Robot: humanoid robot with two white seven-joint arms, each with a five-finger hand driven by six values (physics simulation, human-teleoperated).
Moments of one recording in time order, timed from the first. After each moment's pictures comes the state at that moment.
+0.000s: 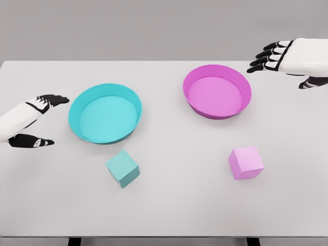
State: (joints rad) left arm -0.03 0.94 -0.22 -1.54 -0.20 -0.61 -0.09; right arm -0.94 -1.14 0.74 -1.65 0.22 -0.61 0.61
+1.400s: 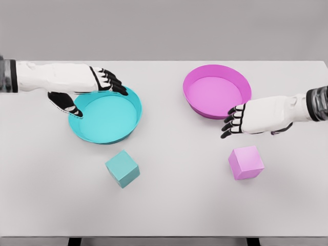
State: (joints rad) left arm -1.03 0.95 -0.98 -1.55 0.01 -0.61 -0.61; right arm -1.21 -1.09 1.32 -1.76 0.30 -0.61 0.61
